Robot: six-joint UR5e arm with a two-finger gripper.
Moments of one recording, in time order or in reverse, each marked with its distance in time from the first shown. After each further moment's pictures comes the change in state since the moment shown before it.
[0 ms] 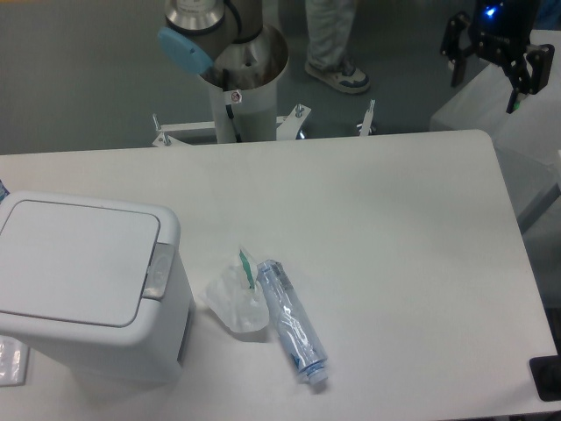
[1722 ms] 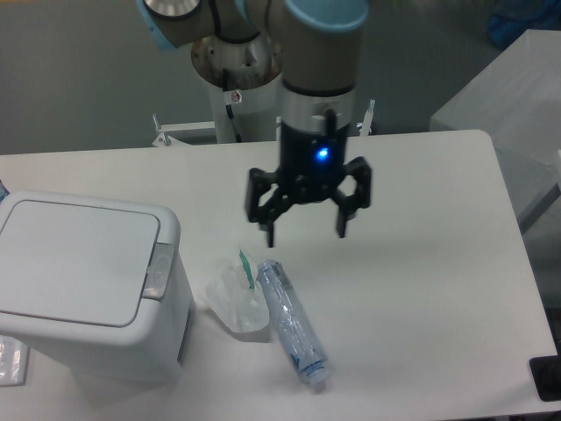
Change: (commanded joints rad) arm -0.612 -0.124 0.038 0.265 -0.066 -1.768
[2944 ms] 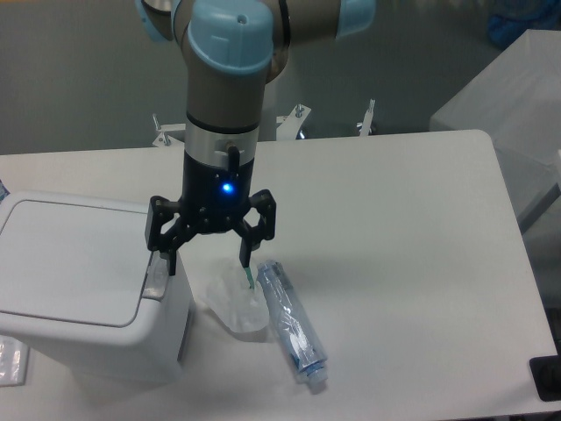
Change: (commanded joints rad) arm -0.097 -0.049 0.018 0.037 -0.052 -0.068
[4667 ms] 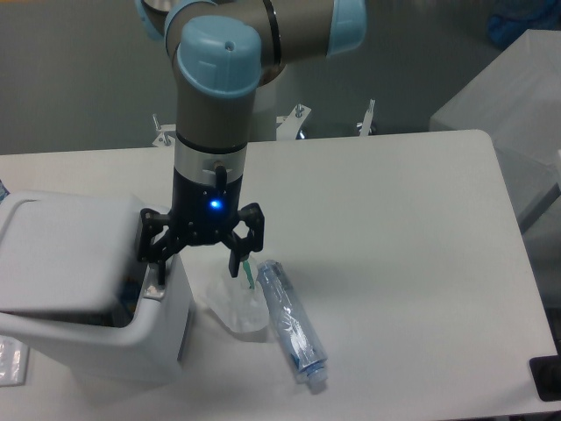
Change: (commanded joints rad) arm -0.009 -0.023 -0.005 0.000 0.003 0.002
